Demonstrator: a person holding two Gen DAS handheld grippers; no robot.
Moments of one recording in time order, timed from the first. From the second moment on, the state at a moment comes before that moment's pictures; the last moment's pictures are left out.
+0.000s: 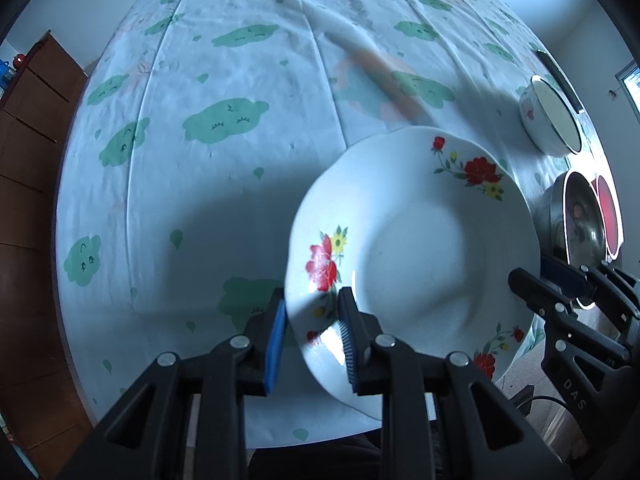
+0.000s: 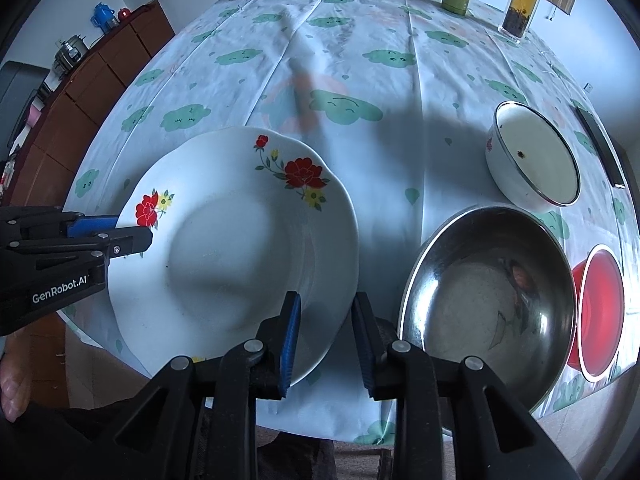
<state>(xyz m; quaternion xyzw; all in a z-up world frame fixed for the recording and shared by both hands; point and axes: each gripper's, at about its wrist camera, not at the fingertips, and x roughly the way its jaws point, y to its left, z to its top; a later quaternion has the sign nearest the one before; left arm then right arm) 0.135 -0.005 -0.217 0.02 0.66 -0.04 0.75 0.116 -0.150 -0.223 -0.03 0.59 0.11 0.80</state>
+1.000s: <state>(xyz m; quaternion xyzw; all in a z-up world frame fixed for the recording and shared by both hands) 0.135 -0.002 -0.206 0.01 0.64 -0.03 0.77 0.113 -0.147 -0.198 -0.03 0.54 0.12 0.83</state>
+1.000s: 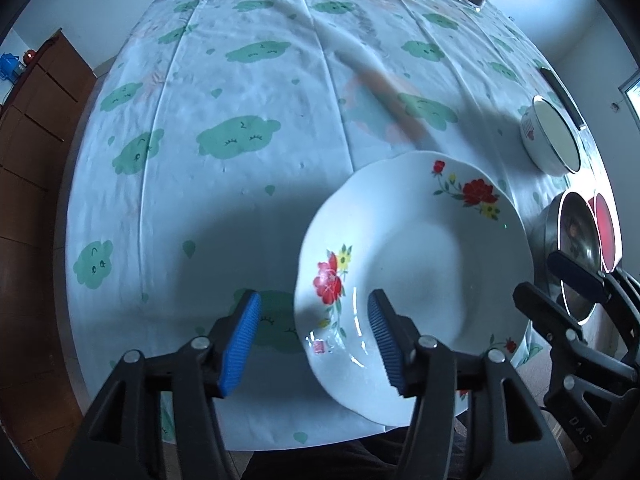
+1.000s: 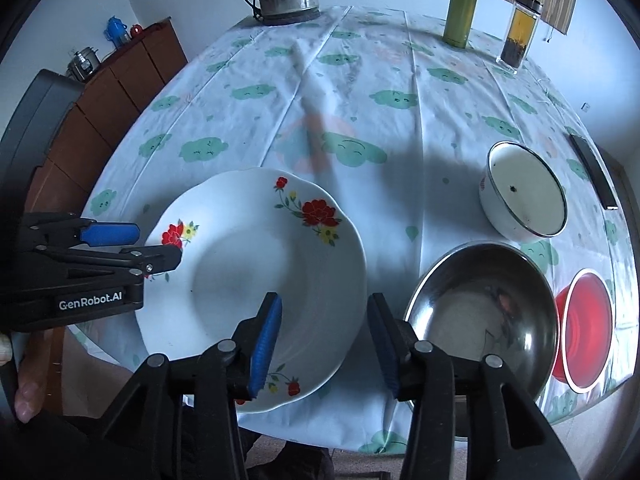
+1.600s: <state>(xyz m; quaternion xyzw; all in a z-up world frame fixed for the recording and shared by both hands) 0.140 -0.052 -0.184 0.05 0.62 -0.07 0.78 0.099 -0.204 -0.173 0.06 0.51 0.09 0.85</state>
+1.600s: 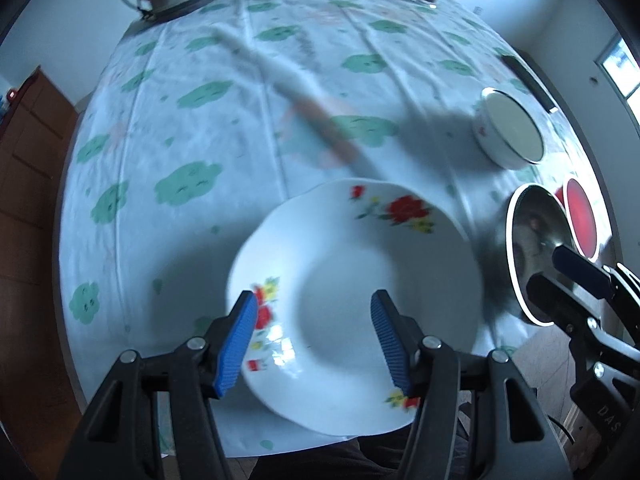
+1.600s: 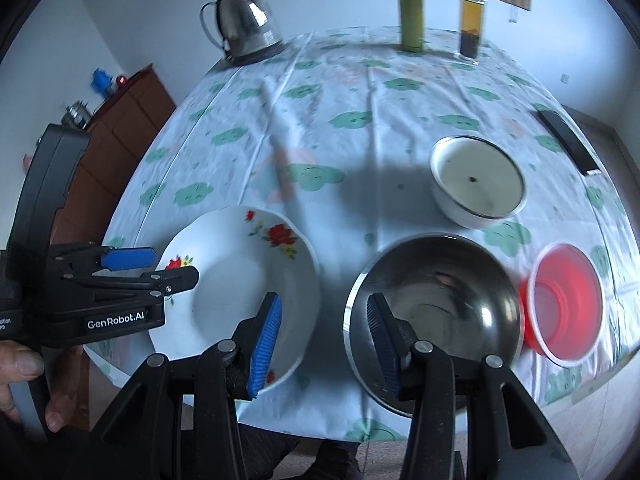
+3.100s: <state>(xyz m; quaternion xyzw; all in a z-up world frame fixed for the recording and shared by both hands) 0.168 -0.324 -0.175 0.19 0.60 -0.25 0.74 0.053 -0.434 -0.200 0.22 0.48 -0.11 0.84</state>
